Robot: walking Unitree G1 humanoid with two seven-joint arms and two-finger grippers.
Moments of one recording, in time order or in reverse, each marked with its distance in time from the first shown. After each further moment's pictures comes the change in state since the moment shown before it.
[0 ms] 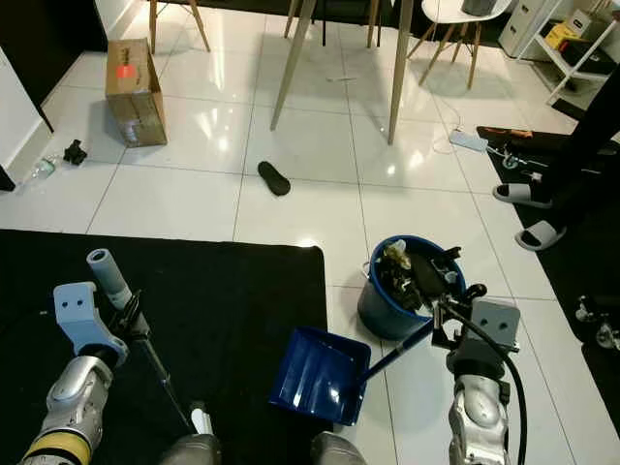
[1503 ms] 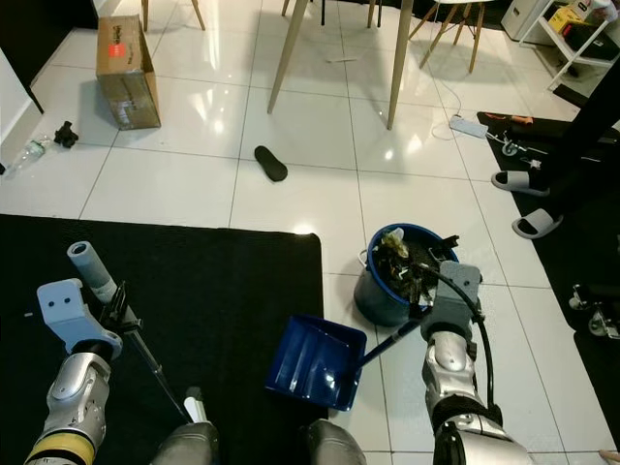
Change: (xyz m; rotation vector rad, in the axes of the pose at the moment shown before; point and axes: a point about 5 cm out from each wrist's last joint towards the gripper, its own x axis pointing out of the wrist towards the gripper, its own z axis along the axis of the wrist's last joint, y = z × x) left arm -0.001 0.001 0.010 -0.020 -0.104 0.119; right arm 0.045 0.042 0.013 0.001 0.139 0.059
